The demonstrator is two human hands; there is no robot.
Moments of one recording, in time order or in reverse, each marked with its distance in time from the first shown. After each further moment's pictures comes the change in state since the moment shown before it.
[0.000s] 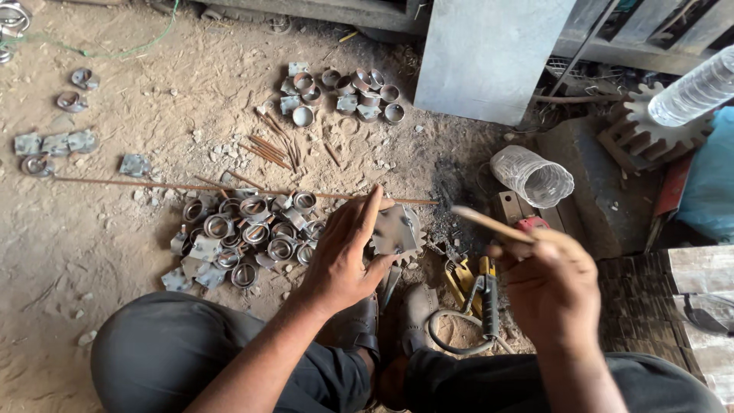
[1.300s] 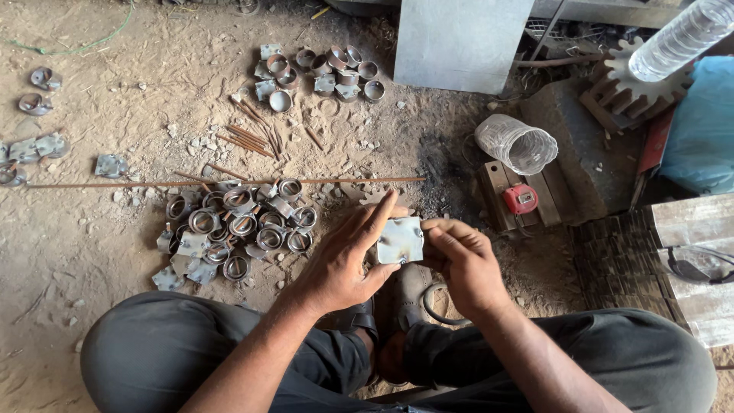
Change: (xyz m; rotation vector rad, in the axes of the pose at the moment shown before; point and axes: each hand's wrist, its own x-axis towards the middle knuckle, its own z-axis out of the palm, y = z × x) left_hand -0.004 0.018 0.002 -0.159 -0.186 0.068; right_hand -0.009 0.069 0.014 -0.214 0.266 0.443
